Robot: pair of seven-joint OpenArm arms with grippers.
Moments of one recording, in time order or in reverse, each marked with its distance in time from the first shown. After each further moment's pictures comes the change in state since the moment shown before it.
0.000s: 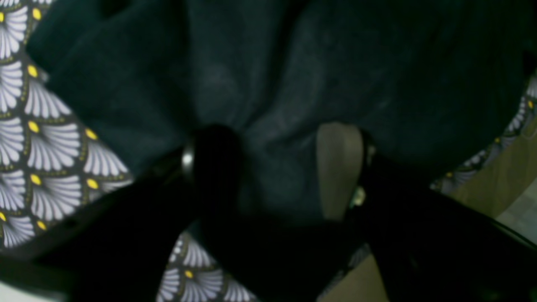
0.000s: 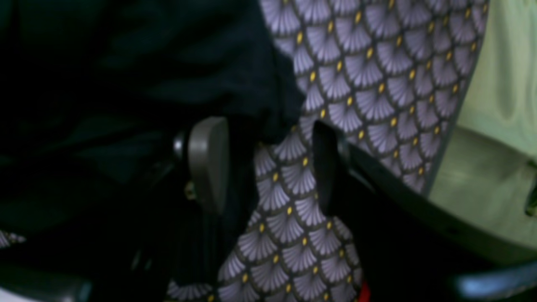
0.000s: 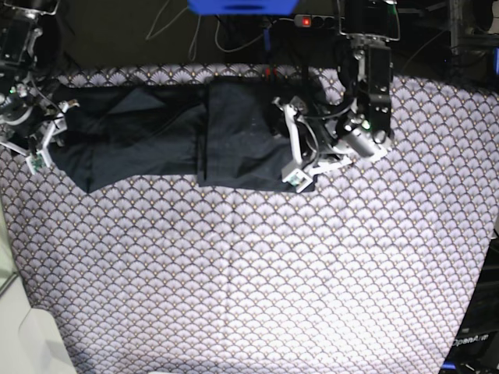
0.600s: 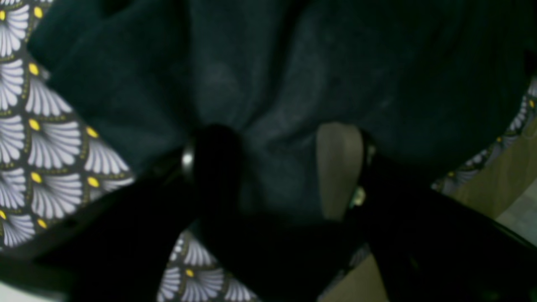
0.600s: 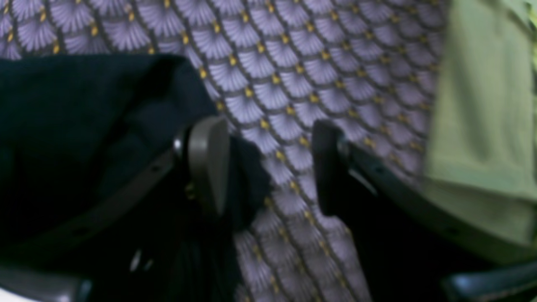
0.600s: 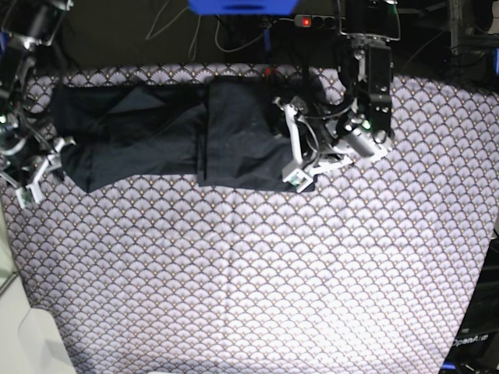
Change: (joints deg) left arm 0.0 -0.1 0.0 0.1 0.0 0.0 0.0; right arm 10.7 0.5 -0.3 -7.2 5.2 0.0 0.7
